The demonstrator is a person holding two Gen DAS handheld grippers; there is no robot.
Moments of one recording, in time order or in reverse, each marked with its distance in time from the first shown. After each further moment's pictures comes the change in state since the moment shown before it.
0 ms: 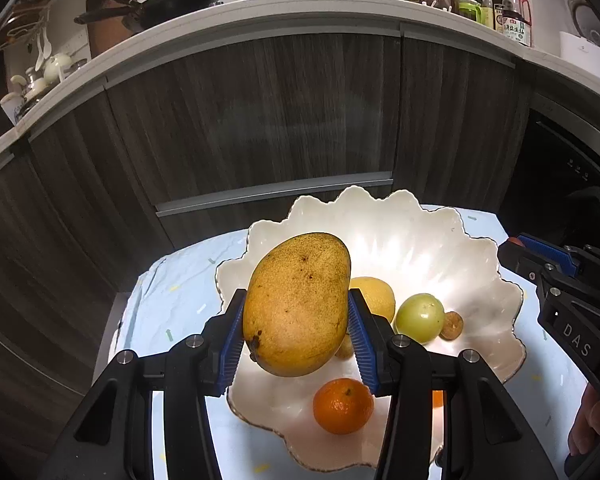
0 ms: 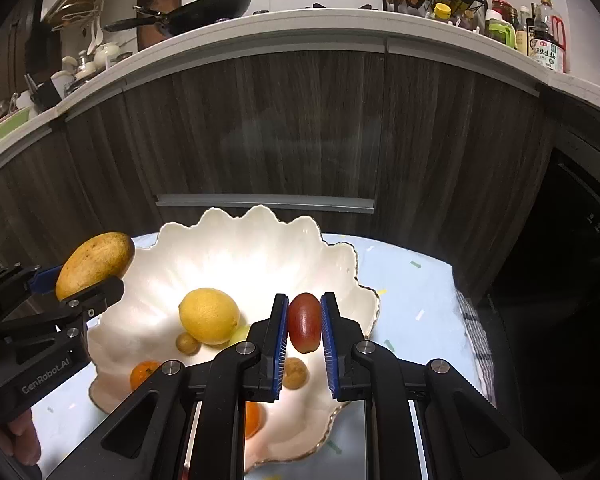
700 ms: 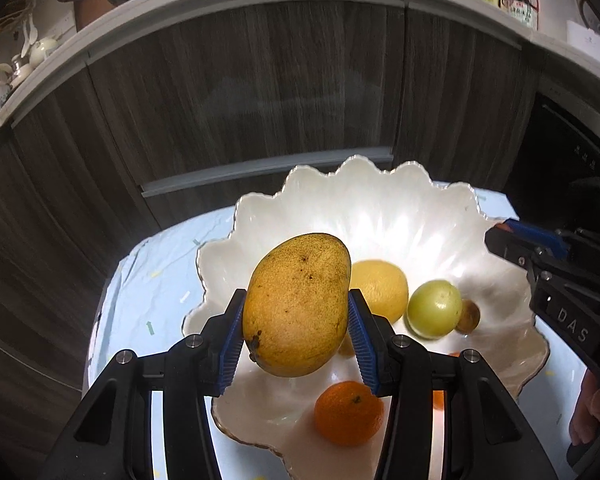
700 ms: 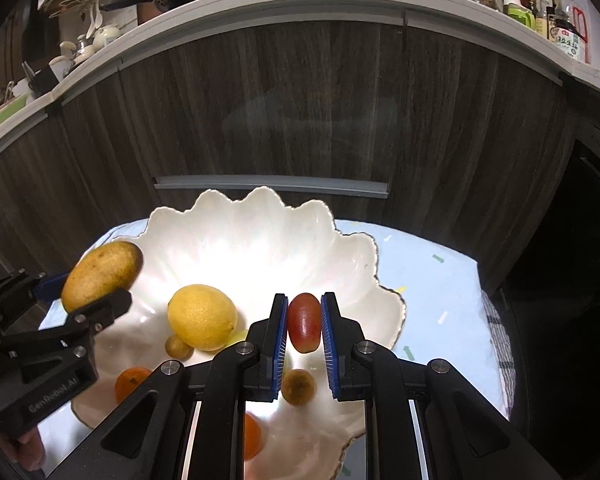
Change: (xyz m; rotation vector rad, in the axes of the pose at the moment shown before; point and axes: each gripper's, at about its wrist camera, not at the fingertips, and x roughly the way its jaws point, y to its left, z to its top) left arm 0.034 0.002 -0.005 0.007 0.090 -0.024; right arm 0.037 0.007 0.006 -0.024 0.074 0.013
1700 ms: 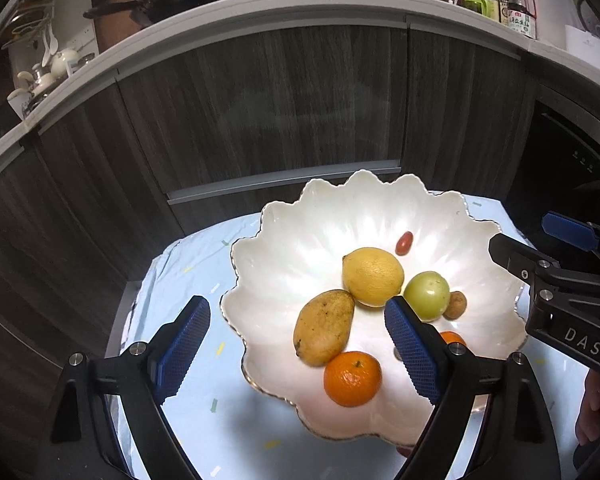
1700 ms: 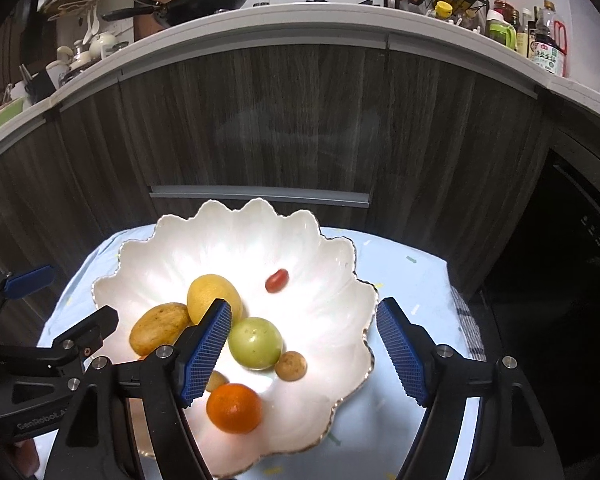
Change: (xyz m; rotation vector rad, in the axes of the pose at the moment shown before) left arm -0.051 0.000 -0.011 -0.007 -0.057 0.060; right arm -0.050 0.003 -0.007 0.019 -0.047 -0.051
